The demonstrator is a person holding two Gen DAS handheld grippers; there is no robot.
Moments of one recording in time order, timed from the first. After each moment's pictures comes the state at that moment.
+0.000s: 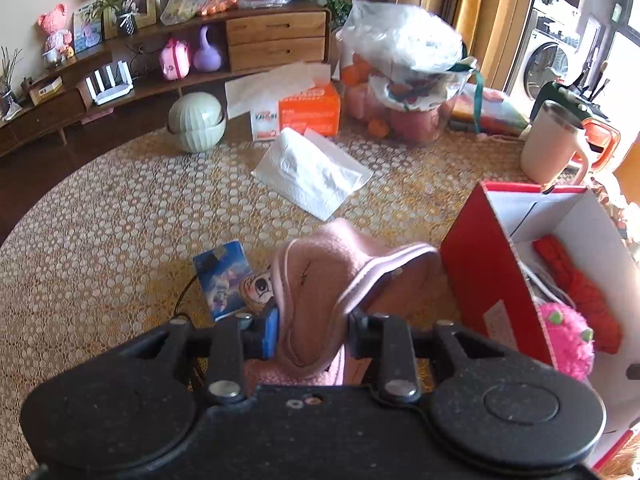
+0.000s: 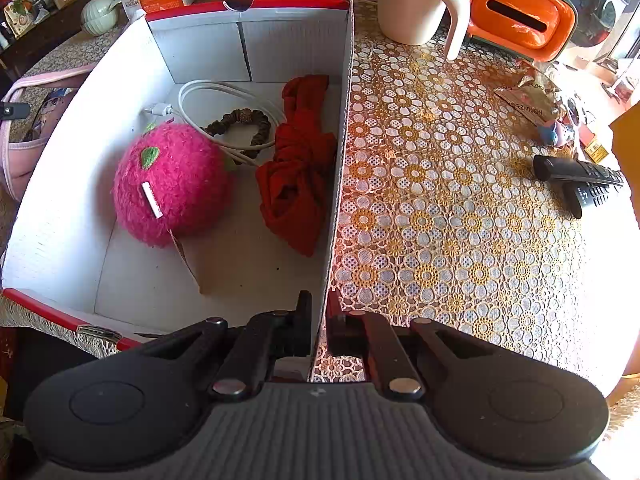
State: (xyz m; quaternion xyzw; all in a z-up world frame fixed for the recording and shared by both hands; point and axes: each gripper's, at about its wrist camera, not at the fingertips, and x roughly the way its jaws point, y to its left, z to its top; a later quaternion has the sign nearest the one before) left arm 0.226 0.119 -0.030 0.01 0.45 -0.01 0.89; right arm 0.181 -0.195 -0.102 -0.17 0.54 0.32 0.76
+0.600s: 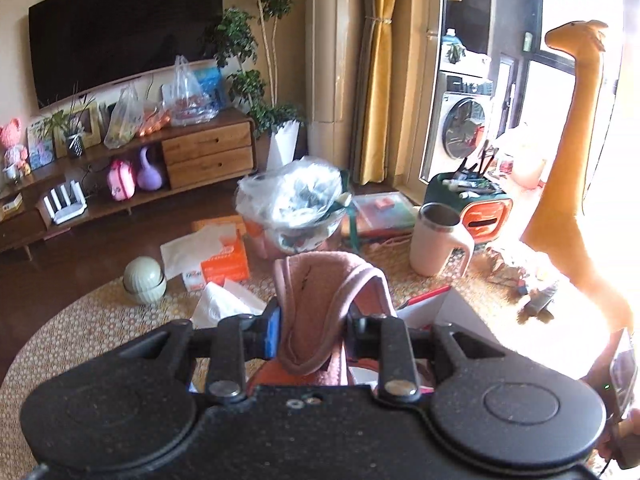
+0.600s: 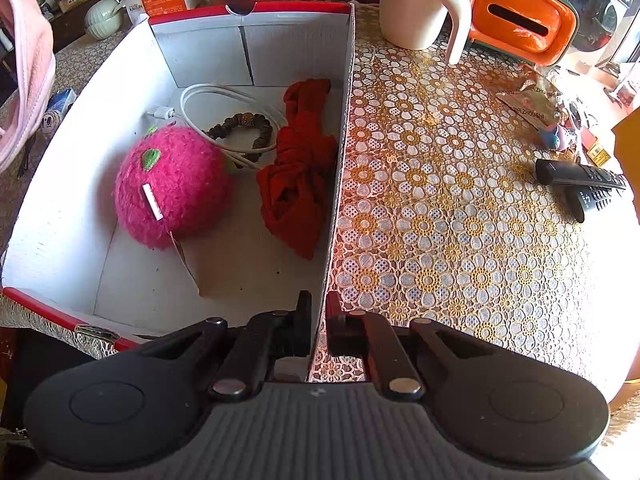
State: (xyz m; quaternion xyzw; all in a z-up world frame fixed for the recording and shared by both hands) left arm 0.195 0.031 0.120 0.05 0.32 -0.10 0.94; right arm 0.181 -0.195 -0.103 -0.16 0.54 0.33 0.76
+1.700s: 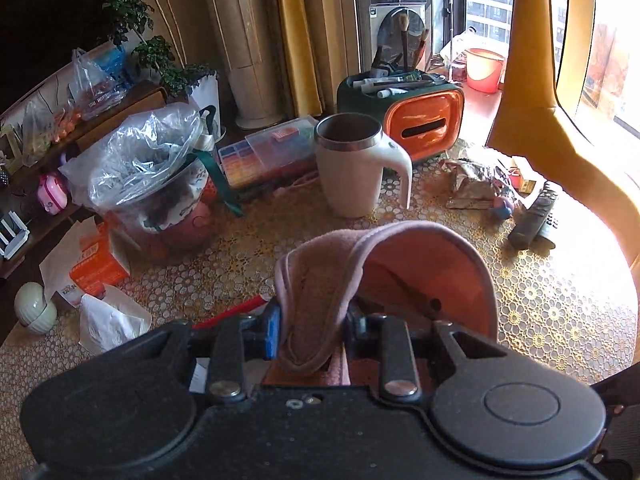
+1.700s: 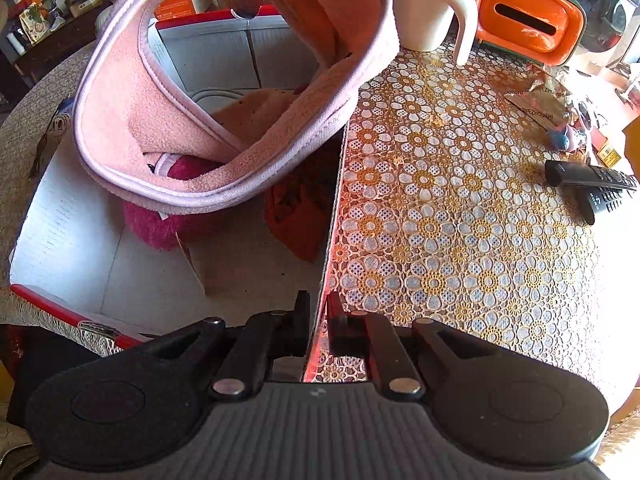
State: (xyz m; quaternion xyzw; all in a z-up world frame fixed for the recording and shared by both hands) left arm 0.273 -0.130 -0.014 0.16 0.40 -0.16 0.89; right arm 0.186 -0.202 -0.106 -0.15 0.53 0.35 0.76
